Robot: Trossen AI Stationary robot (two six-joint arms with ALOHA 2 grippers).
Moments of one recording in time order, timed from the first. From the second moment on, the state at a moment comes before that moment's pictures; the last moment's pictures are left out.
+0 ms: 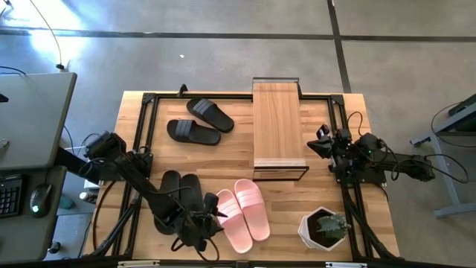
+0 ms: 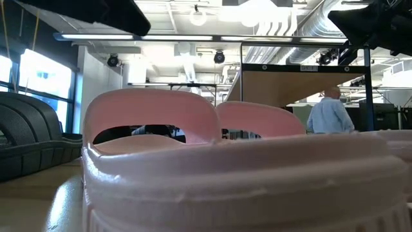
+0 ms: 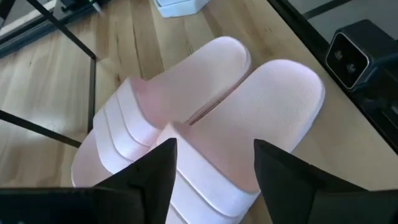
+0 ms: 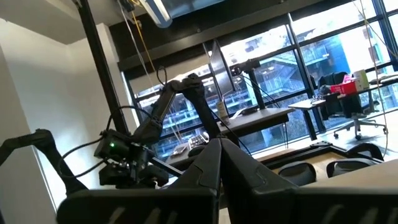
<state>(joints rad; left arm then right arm) -0.62 1.75 1.04 -0.08 -0.57 -0.08 -0.14 0.01 0.02 0.34 -0.13 0.36</state>
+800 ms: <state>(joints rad) -0.61 1.90 1.04 0.00 -0.68 -0.02 -0.14 0.01 0.02 0.32 -0.12 0.36</state>
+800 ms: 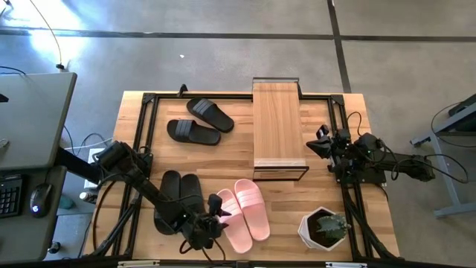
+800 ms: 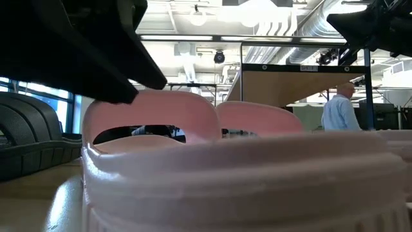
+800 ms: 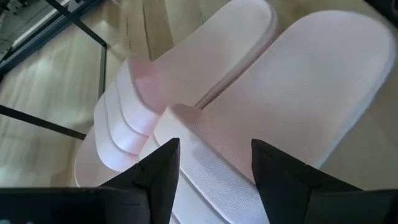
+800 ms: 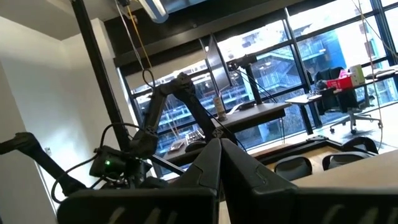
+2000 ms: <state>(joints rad) -0.58 1.90 1.04 -0.34 -0.87 -0.31 -0.14 0.01 0.02 0.32 -0.12 0.36</state>
